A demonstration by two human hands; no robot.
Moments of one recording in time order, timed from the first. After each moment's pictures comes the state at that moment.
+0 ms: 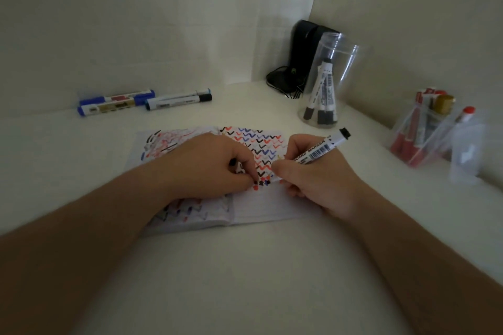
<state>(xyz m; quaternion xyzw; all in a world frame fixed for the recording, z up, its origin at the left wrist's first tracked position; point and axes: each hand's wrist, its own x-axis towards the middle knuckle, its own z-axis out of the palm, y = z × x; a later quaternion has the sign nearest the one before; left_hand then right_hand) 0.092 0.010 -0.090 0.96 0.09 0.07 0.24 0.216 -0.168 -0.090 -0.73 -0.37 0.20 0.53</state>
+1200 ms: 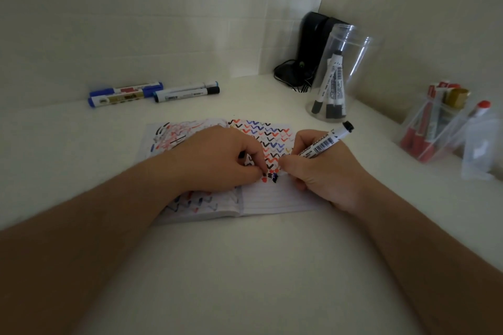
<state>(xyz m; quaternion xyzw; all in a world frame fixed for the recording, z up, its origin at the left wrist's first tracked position) 0.088 0.005 -0.087 0.96 0.11 0.06 0.25 0.222 -0.163 -0.098 -0.76 -0.37 0.19 0.50</state>
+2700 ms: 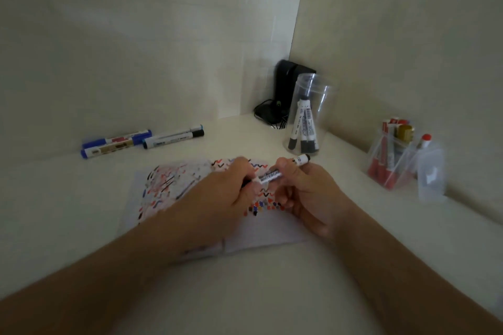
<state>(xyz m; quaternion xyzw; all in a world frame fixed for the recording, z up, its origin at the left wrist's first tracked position) 0.087 -0.031 -0.077 0.94 0.07 0.18 0.27 0.232 -0.172 -0.084 -0.61 -0.27 0.32 0.68</state>
